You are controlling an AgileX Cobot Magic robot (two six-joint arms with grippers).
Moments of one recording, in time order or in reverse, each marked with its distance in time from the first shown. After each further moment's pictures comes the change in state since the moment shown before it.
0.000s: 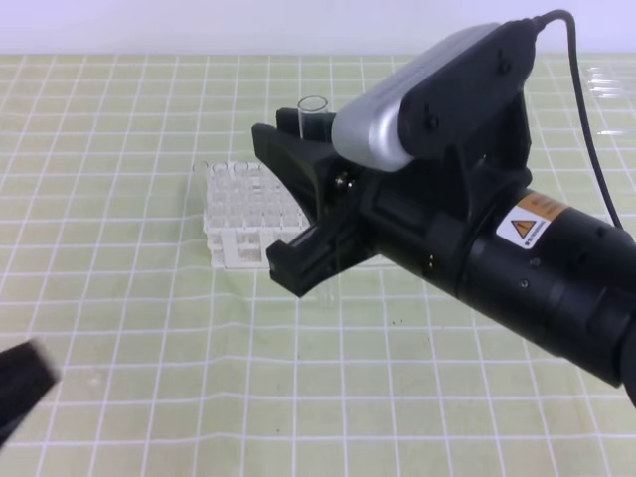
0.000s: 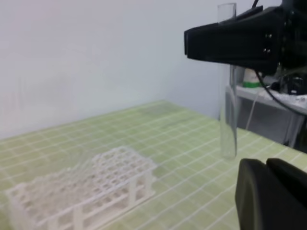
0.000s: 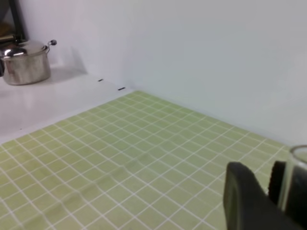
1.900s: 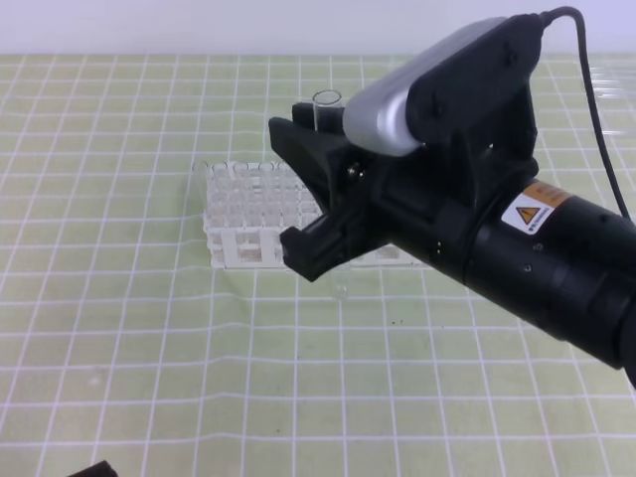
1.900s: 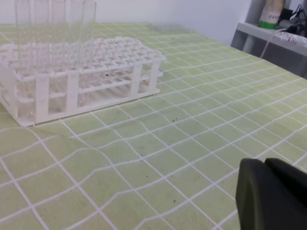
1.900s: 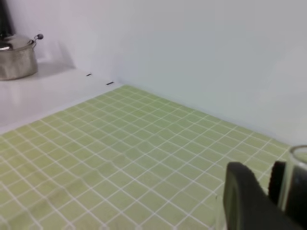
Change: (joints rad) left arm 0.000 -0.307 0.438 0.057 -0.007 -0.182; right arm -0.042 0.000 0.000 -0.001 0.024 -0.011
